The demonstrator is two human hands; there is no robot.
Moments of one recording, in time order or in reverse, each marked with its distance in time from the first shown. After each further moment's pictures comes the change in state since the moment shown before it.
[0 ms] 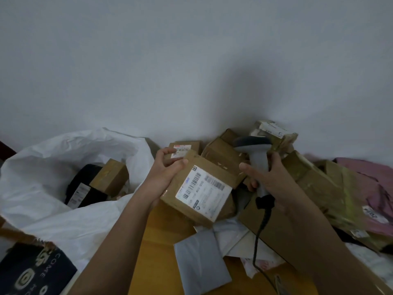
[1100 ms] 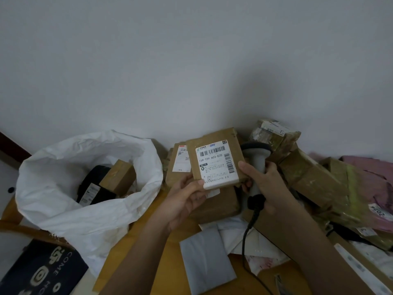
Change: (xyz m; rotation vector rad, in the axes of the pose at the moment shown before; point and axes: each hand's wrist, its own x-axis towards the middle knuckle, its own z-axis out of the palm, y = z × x) left_hand -0.031 -0.045 0.027 -0.355 -0.212 -0.171; right_hand 0.002 0.023 0.011 0.156 0.080 0.073
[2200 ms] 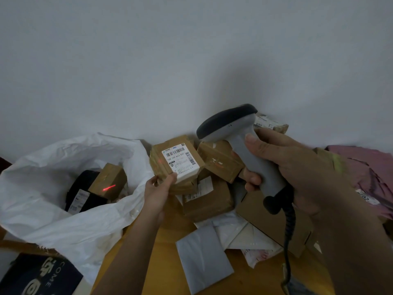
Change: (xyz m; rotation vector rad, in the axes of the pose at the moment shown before) left_hand 0.043 -0.015 -0.052 0.155 0.569 0.066; right_hand -0.092 -0.098 0.017 -0.061 -0.347 -0.060
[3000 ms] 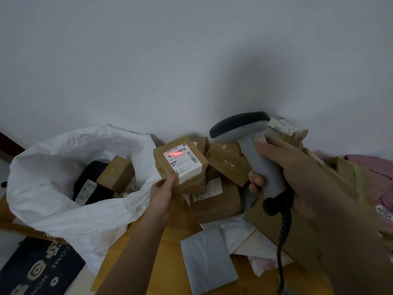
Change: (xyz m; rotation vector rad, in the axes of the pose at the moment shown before) left_hand 0.011 -0.006 -0.011 -0.138 -0.017 -0.120; right_hand 0.032 0.014 0.009 0.034 0.060 0.052
